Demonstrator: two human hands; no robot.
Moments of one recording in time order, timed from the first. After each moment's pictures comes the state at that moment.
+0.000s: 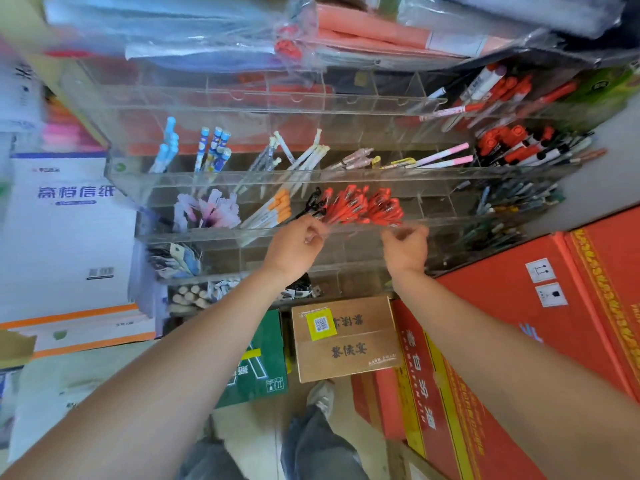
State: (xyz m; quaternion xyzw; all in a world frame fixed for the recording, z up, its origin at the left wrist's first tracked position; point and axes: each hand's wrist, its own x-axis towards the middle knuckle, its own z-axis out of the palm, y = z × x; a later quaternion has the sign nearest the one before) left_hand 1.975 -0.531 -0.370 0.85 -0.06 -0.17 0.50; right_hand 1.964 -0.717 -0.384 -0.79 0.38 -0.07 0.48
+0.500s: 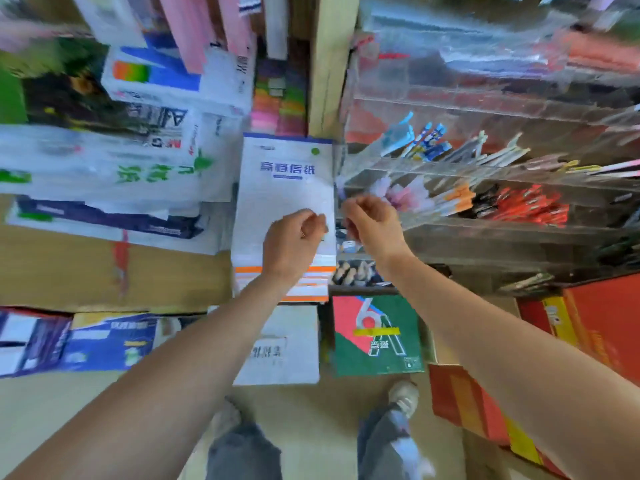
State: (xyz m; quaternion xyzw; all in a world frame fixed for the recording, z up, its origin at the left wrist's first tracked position) left_hand 1.912 -0.222 -0.361 0.87 0.06 0.00 0.49; right_hand 1.932 -0.362 -0.327 -0.77 0.09 0.09 0.63
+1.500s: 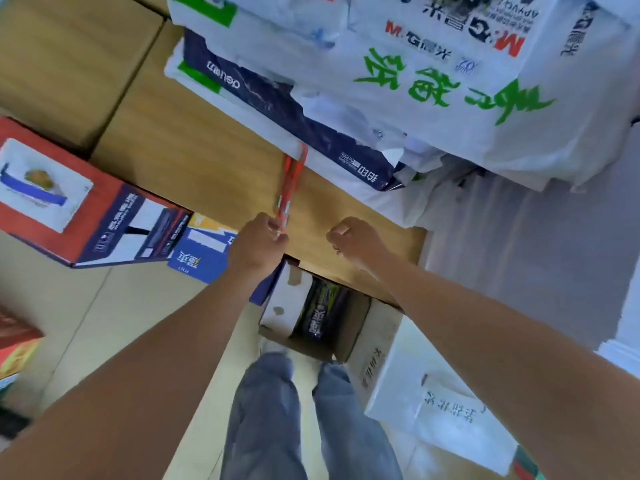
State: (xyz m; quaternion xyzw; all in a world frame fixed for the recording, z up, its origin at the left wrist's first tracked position) left_hand 1.852 0.209 -0.612 0.83 0.37 -0.20 0.37; right_hand 1.950 0.050 -0.625 -0.84 -0.04 0.45 0.30
